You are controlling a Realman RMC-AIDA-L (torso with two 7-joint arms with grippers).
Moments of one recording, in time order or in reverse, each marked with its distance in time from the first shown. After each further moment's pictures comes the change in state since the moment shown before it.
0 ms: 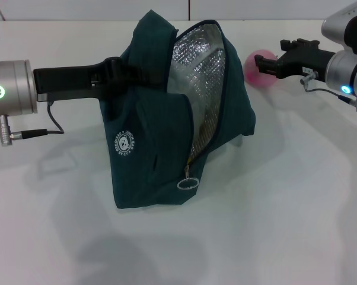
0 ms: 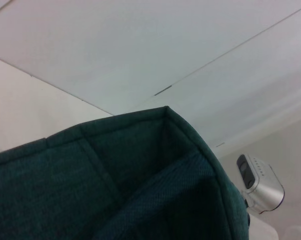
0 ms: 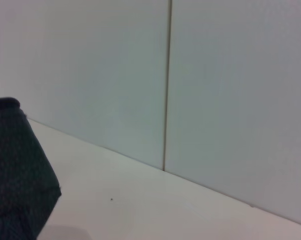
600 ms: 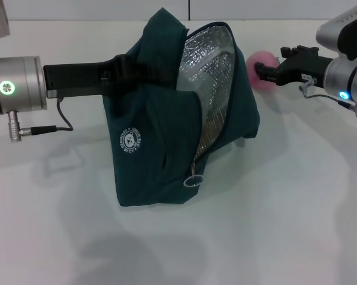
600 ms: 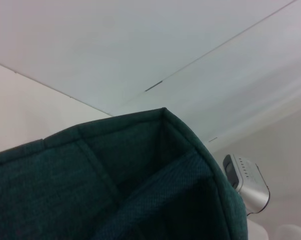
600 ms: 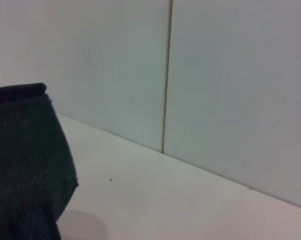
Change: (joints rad) left arm -0.030 -0.005 0.001 -0.024 0.000 0.000 0.014; right arm 0.021 0.000 -0.008 0.051 0.027 0.029 -0.048
